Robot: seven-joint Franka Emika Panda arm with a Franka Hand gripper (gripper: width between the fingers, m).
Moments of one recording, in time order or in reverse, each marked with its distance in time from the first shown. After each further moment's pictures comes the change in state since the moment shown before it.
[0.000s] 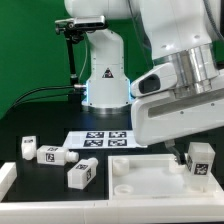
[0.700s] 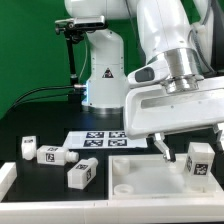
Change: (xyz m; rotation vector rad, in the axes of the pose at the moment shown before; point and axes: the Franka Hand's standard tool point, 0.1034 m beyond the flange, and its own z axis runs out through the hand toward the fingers) arm -0.004 0.008 -0.002 -0.094 0.459 -0.182
